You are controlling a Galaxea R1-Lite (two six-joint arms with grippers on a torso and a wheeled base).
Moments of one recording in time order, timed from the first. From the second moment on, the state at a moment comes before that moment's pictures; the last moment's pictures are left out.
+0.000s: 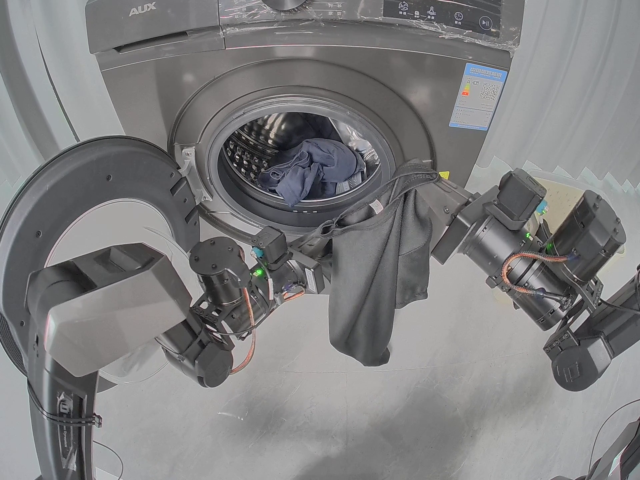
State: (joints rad) left arm -0.53 2.32 -0.99 -1.55 -0.19 -0.01; right arm 0.63 1.79 -0.66 -1.51 0.12 0.09
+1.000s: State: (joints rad) left arm -0.37 1.73 -0.54 -1.55 -0.20 -0.02; right arm 0.64 1.80 -0.65 -1.51 0.08 0.09
